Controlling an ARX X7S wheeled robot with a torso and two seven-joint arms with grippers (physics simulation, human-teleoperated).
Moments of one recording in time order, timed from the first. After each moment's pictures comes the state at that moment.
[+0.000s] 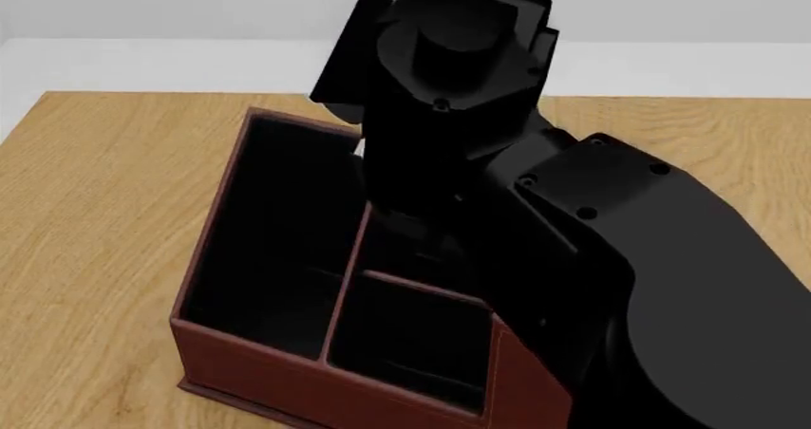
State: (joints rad) left arm -0.02 -1.17 0.05 0.98 -0.97 0.08 -1.08; right arm 1.74 0.00 -1.54 0.92 0.15 0.98 -1.09
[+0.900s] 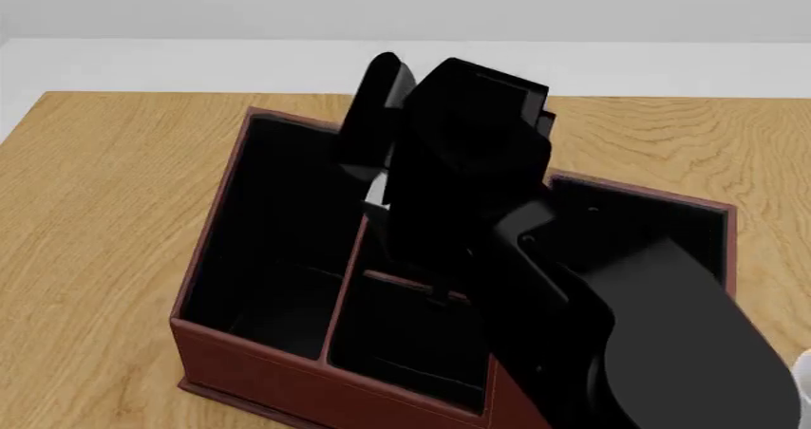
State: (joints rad) left arm 0.06 -1.19 -0.02 0.98 -0.97 0.13 -1.09; right arm 1.61 0.00 -1.54 1.00 0.19 0.86 -0.94
